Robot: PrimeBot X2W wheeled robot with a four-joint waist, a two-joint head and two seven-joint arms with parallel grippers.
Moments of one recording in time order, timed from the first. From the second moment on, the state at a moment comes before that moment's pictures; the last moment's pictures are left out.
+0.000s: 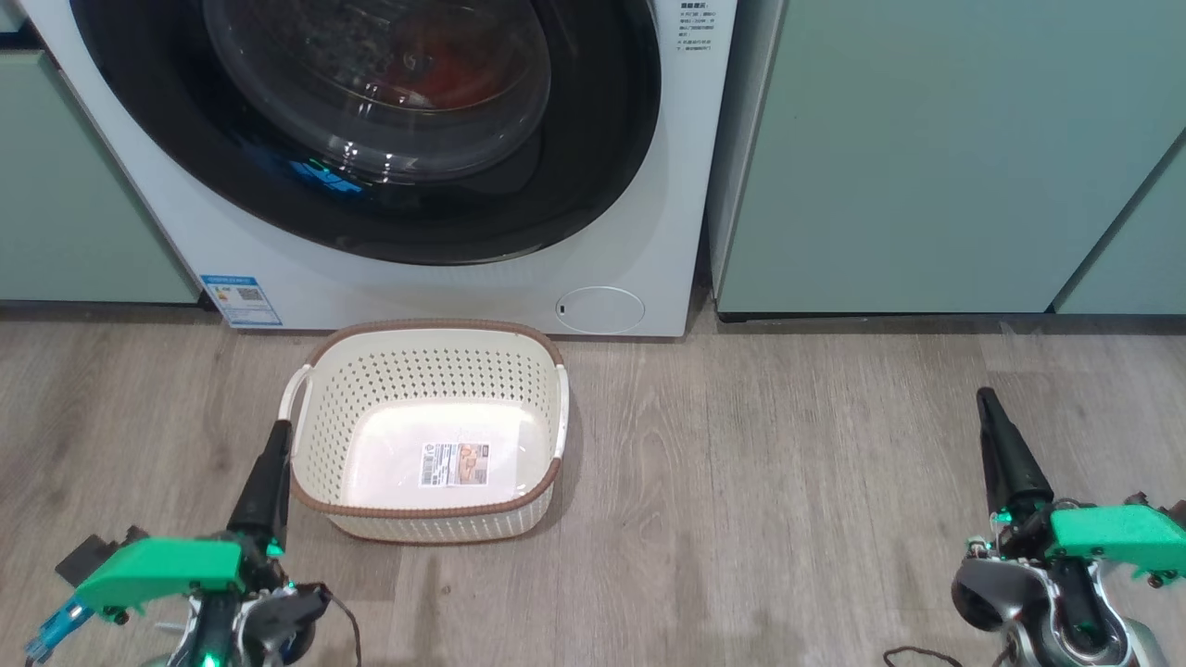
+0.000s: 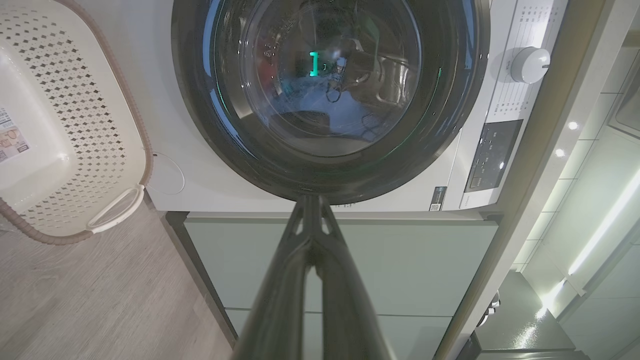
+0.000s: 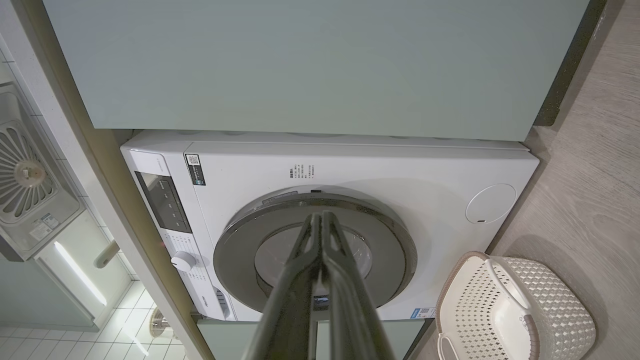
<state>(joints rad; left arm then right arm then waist) -0.06 0.04 0.08 0.28 -1.60 -0.12 0.11 -0.06 -0.04 -0.12 0.28 1.61 0.13 0.10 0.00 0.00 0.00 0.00</state>
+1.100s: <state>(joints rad) -0.06 0.04 0.08 0.28 -1.60 -0.12 0.11 -0.06 -0.04 -0.13 0.28 1.61 0.13 0.10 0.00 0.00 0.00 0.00</state>
